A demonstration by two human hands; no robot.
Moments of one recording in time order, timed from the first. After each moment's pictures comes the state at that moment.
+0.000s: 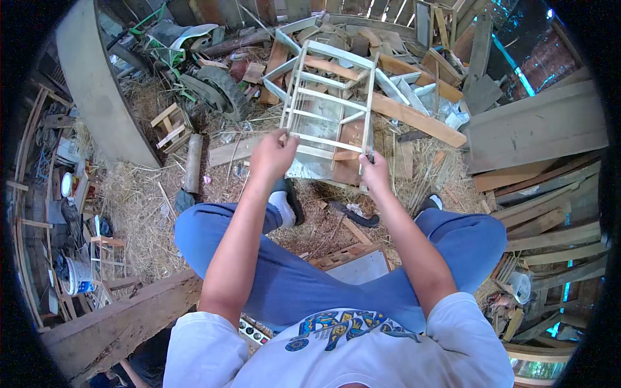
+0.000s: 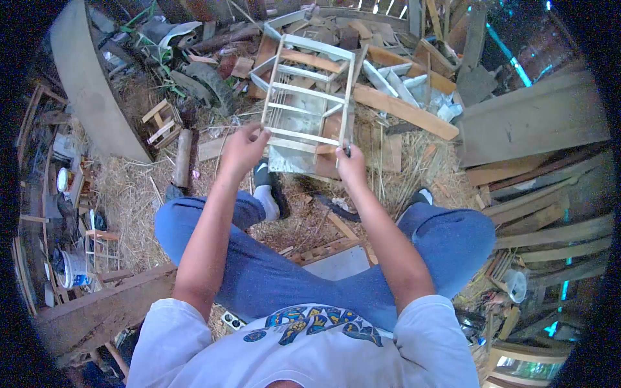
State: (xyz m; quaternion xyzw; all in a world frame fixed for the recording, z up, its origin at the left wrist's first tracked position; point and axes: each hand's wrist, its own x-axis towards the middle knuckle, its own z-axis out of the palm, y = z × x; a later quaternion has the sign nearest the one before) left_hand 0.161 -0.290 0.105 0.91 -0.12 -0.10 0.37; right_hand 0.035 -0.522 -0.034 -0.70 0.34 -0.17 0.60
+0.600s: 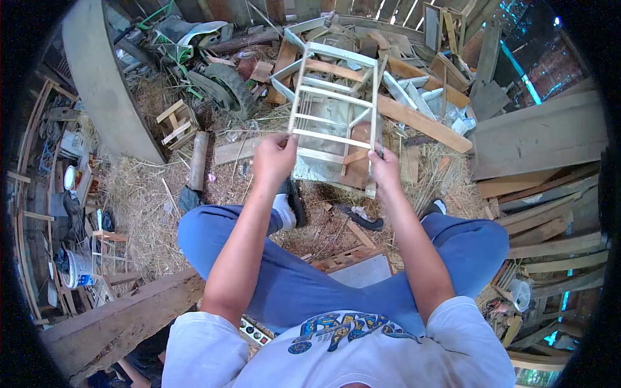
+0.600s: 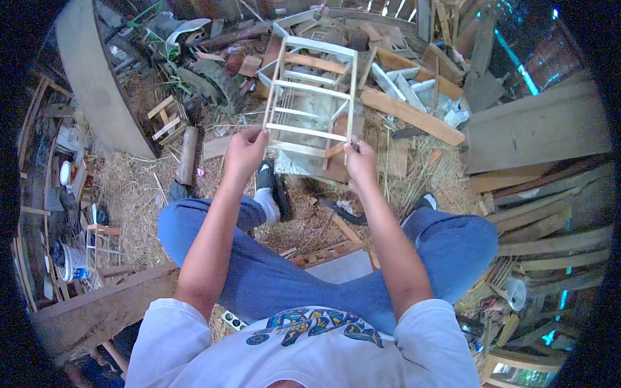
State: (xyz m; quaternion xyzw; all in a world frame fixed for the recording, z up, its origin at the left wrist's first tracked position) left_hand 0.162 -0.279 0.099 0.87 -0.13 -0.08 0.47; right_hand 0.045 -0.533 -0.013 -0.68 0.36 -0.14 0.63
